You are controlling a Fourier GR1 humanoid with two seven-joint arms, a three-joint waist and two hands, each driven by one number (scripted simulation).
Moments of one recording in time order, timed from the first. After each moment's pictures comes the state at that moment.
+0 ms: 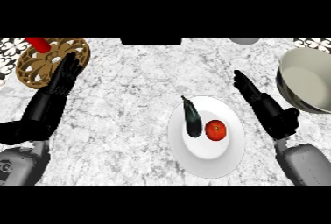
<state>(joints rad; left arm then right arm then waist) -0.24 0.45 -0.18 -1.61 0.21 0.13 -0.08 -0.29 -0.43 0.30 -1.43 -0.25 0.00 -0.02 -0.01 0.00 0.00</state>
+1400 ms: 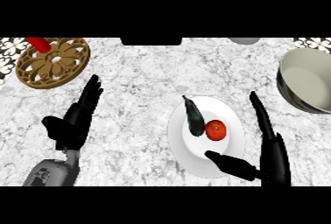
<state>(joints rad) -0.16 0.25 -0.21 -1.54 0.15 0.24 0.07 0.03 -0.28 0.42 -1.86 0.44 -0.58 0.20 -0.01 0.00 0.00</state>
